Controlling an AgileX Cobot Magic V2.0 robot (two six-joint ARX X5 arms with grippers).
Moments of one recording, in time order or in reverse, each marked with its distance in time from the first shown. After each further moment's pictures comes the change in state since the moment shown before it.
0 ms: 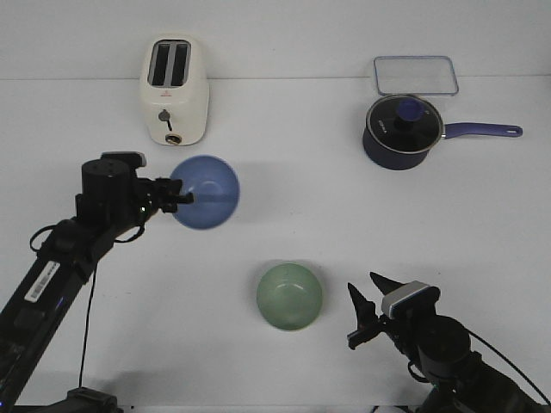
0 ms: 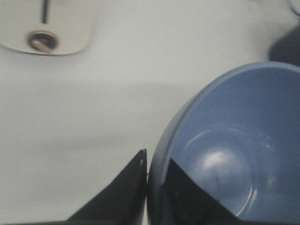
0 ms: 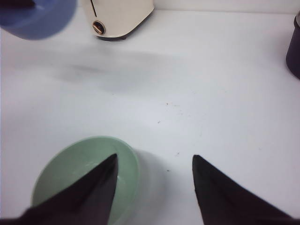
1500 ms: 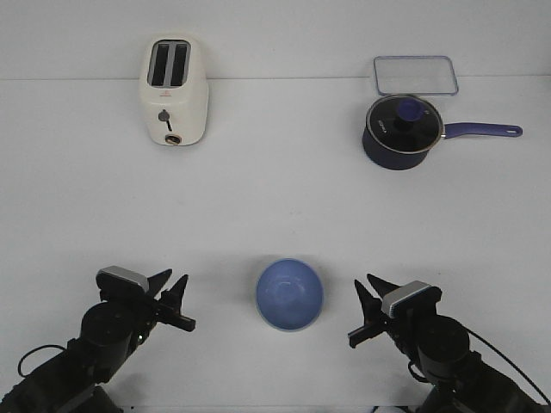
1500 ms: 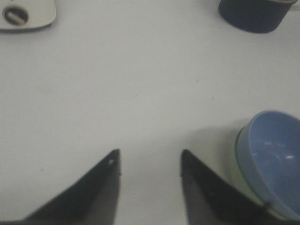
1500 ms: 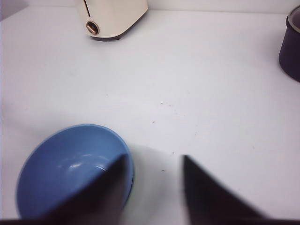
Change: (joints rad) left arm -0.496 -0.693 -0.551 -0.035 -0.473 -0.064; right arm 0.000 0.000 0.000 -0.007 0.022 0.000
